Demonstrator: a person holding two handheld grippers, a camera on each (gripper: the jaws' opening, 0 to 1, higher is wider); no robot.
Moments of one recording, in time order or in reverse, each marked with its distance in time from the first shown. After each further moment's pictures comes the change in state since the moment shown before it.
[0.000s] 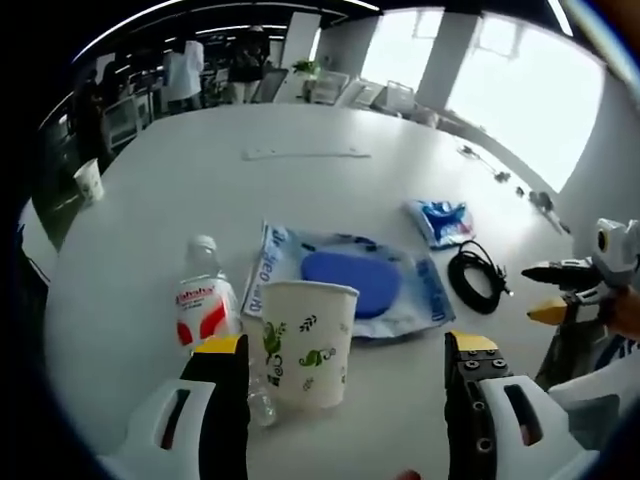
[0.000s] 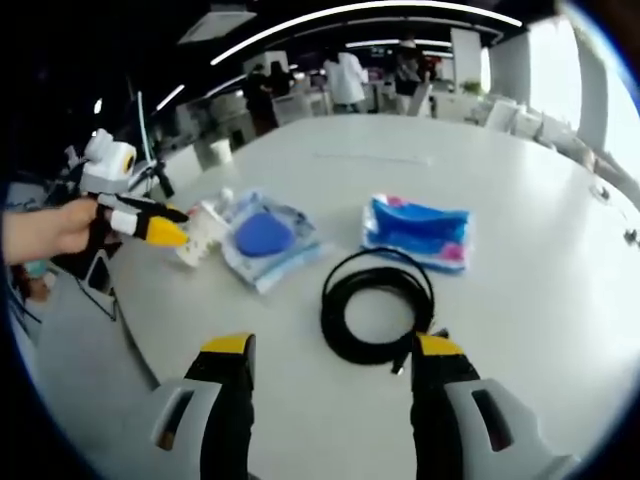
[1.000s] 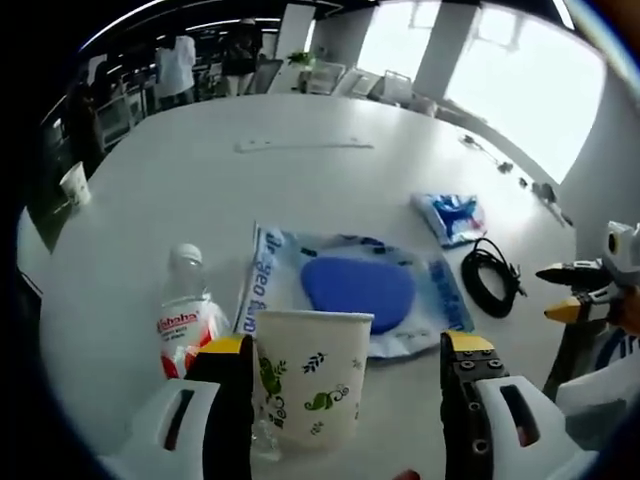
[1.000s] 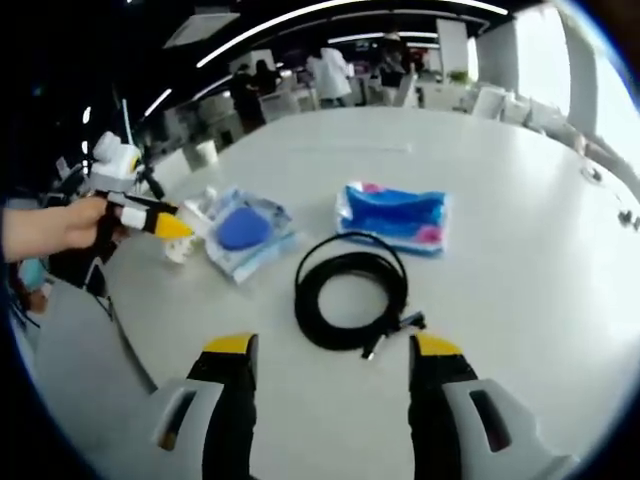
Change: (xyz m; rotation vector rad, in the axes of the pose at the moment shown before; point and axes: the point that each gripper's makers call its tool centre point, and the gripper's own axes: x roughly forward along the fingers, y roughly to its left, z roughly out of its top) left arm 0.027 0.008 0.006 0.016 0.039 0.001; right arm 0.000 -0.020 -0.010 0.045 0.020 -0.014
